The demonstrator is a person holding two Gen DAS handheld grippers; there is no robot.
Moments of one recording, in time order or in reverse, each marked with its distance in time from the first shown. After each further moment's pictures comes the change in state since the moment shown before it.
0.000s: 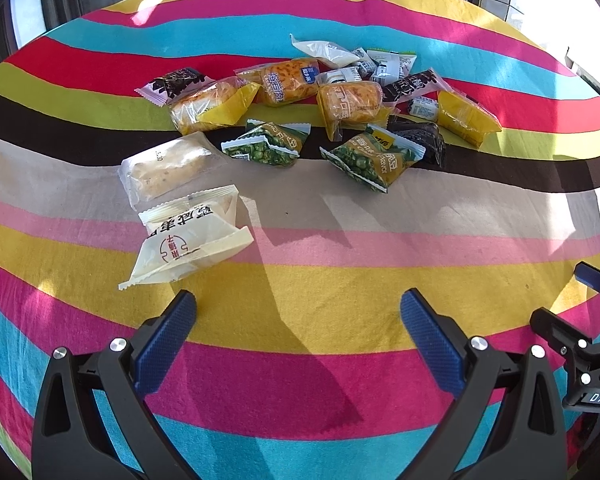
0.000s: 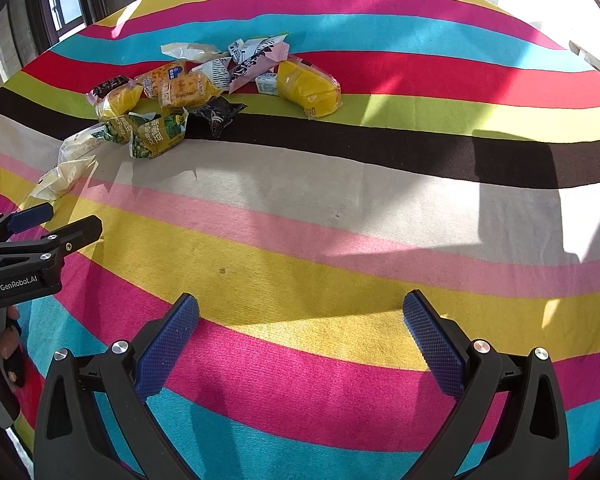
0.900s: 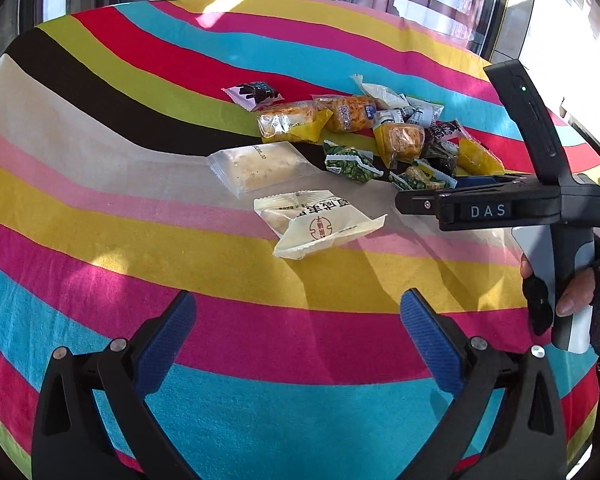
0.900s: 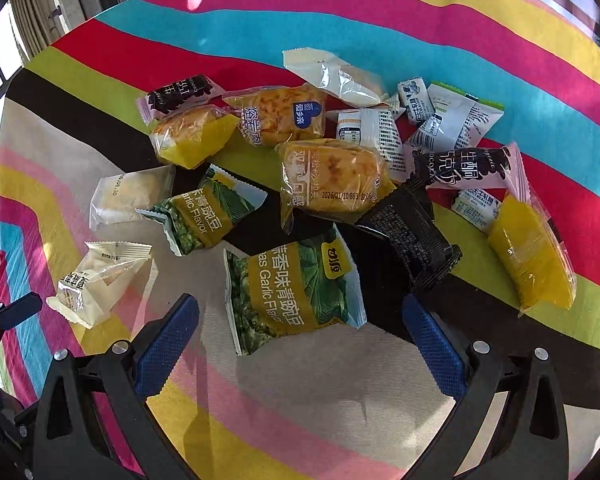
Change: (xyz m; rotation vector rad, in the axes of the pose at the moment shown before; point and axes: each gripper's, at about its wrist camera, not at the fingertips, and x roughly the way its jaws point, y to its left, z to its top) left arm -0.034 0.070 -0.022 -0.084 -0.088 -0.064; right arm 0.077 0.103 0.126 -0.210 0.056 0.213
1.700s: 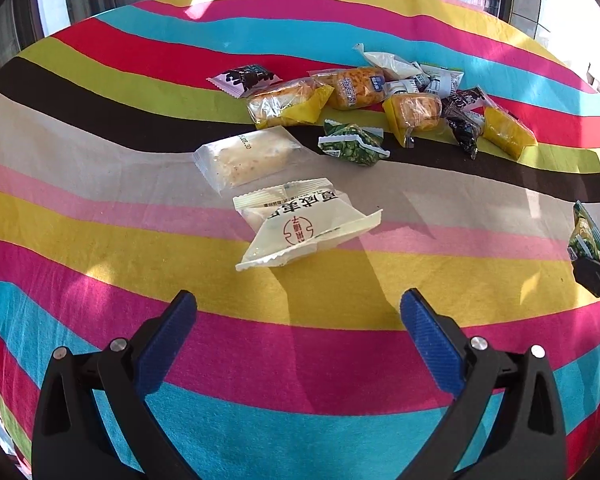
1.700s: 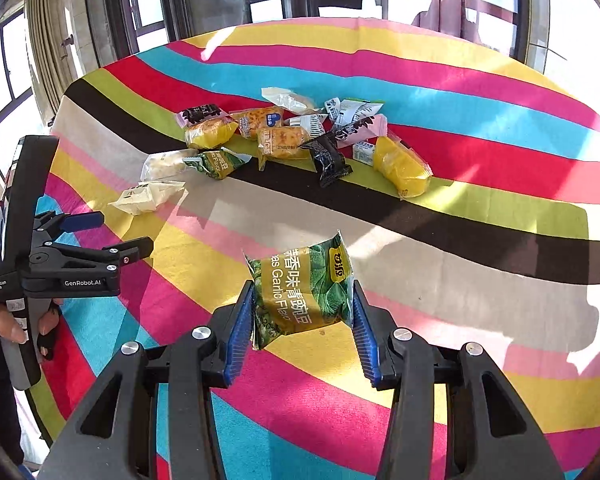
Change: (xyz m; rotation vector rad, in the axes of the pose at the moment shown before) left arm 0.030 -0.029 0.010 0.056 0.072 0.156; right arm -0.108 -0.023 -0.128 0.031 -0.210 -0.049
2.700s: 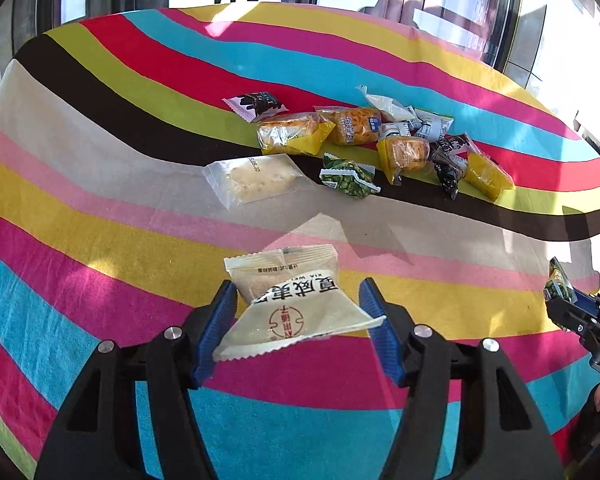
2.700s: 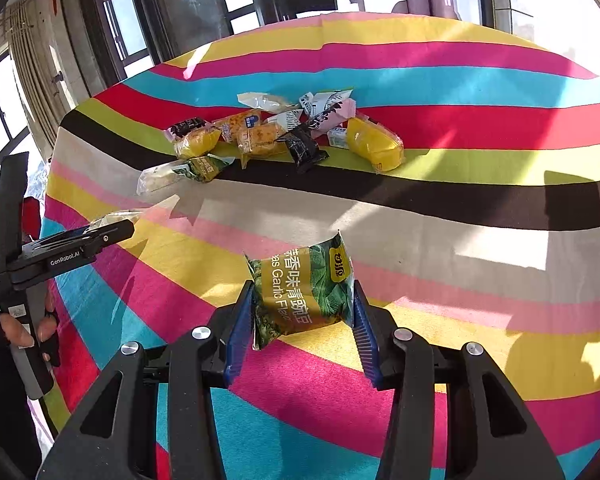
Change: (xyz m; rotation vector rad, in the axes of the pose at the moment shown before) left arm -0.023 0.010 -0.008 -0.102 -0.118 -0.079; right arm -0.004 -0.022 -0.019 0.113 -0.036 0.045
